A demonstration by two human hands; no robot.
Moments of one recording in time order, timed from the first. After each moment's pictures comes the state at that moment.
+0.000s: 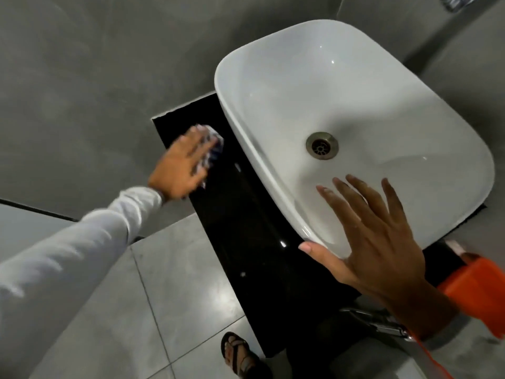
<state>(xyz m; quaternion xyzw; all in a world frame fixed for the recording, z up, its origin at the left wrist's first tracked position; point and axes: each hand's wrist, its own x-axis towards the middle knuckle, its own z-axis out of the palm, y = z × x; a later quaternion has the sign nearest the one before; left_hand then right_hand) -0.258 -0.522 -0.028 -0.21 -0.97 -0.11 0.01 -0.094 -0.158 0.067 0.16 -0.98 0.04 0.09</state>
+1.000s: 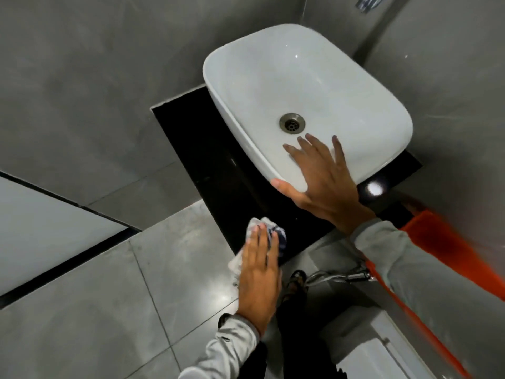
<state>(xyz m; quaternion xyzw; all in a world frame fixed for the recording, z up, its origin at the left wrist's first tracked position) 0.067 -0.320 -0.015 -0.10 -0.97 -0.23 -0.07 -0.086 -0.166 0.078 0.14 -0.98 0.06 0.09</state>
